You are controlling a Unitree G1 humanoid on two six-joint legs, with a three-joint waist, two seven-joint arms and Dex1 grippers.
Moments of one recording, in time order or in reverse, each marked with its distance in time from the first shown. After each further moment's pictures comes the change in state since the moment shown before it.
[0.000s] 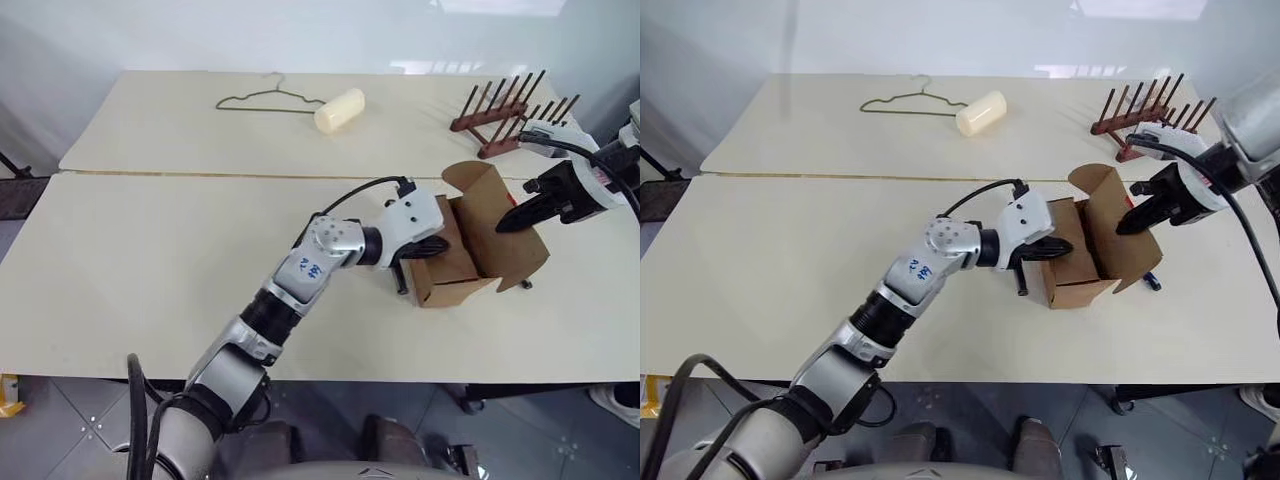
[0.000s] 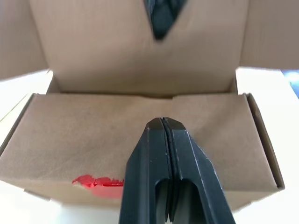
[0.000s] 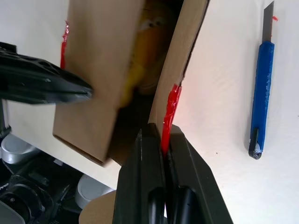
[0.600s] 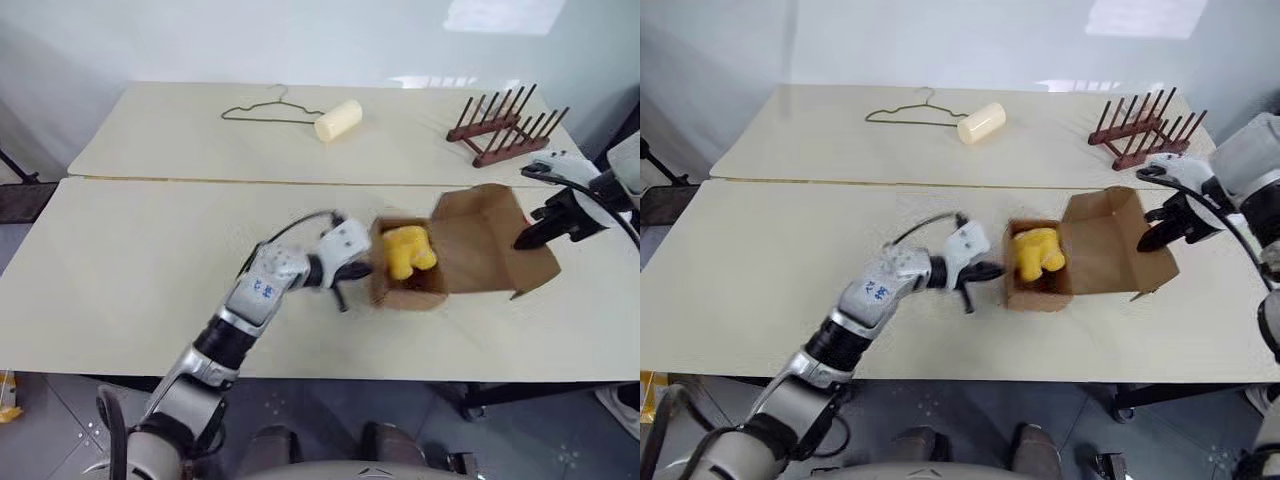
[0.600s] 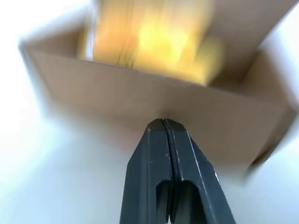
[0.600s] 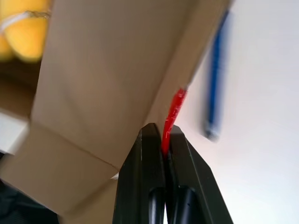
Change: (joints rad) left arm 0.234 0.161 0.033 -0.144 0.020 0.207 0.039; right arm 0.160 0.071 -0.055 0.151 -0.223 -0.230 0.070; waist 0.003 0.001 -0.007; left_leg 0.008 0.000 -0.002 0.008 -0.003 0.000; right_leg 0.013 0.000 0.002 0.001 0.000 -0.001
